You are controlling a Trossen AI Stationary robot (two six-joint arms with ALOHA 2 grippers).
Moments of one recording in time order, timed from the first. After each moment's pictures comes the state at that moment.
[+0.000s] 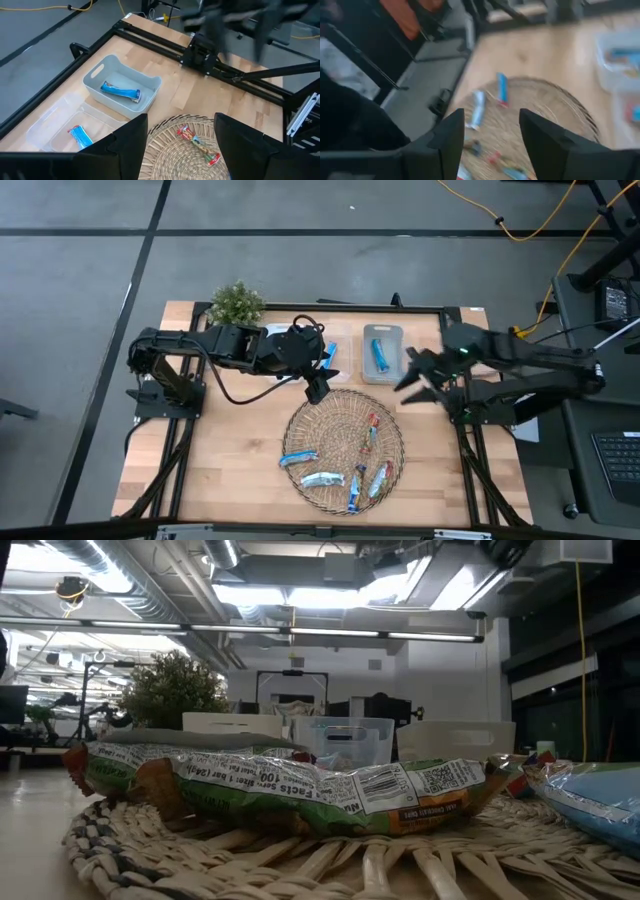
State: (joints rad) left arm -0.14 1.66 1.94 -0.90 -0.37 -0.48; right arm -0.06 0.82 0.93 -0.55 -0.50 0.15
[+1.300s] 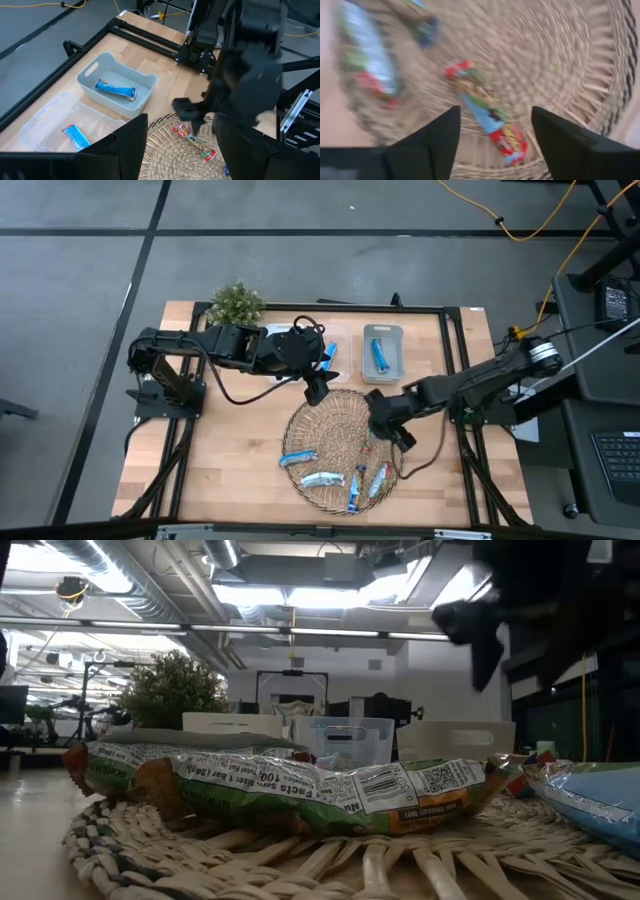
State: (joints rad) left arm -0.14 1.66 1.94 -0.90 -0.35 -0.48; right arm 0.30 1.43 0.93 -0.59 -0.03 -0.33
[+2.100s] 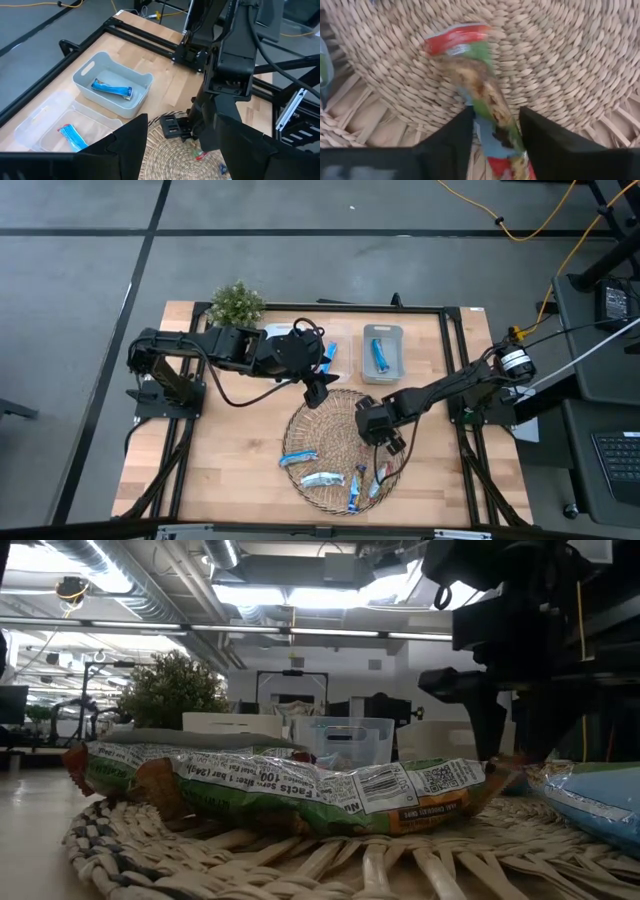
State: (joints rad) left arm -0.15 1.66 1.94 -0.90 -0.35 -0.49; right arm 0.29 1.67 0.93 -0.53 -0.02 -0.34
